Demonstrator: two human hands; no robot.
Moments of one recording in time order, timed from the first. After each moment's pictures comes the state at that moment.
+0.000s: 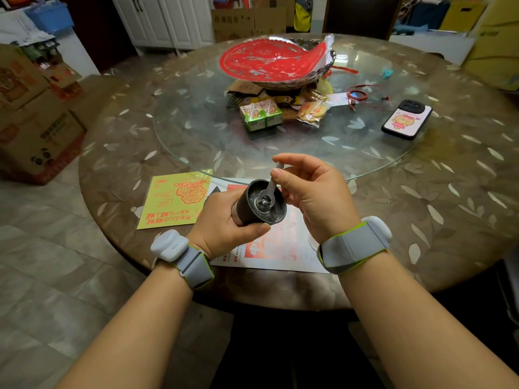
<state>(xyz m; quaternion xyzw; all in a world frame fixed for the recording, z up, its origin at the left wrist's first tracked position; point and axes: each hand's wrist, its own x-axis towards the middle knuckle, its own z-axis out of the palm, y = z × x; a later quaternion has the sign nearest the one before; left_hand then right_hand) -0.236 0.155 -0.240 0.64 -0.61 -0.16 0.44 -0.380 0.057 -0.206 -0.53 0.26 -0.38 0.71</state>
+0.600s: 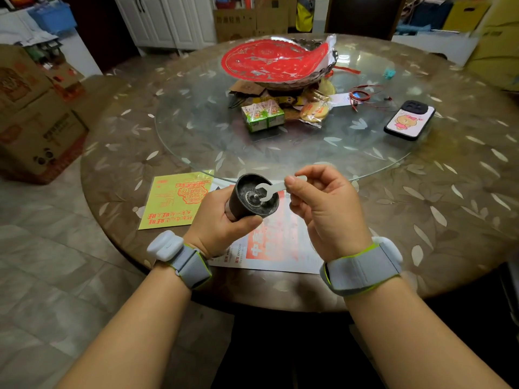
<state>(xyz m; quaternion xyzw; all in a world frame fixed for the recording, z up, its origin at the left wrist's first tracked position) -0.226 0.154 -0.247 0.64 -0.57 -0.18 0.49 -0.393 0.070 -0.209 -0.44 0.27 -0.42 0.74</state>
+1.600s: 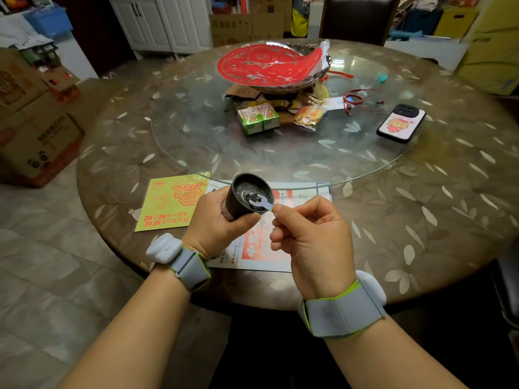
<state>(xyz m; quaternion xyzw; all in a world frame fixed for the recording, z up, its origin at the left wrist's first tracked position) -0.233 0.155 -0.242 0.65 -0.56 -0.14 0.50 -0.402 0.123 -0.197 -0.36 0.32 -0.44 0.76</state>
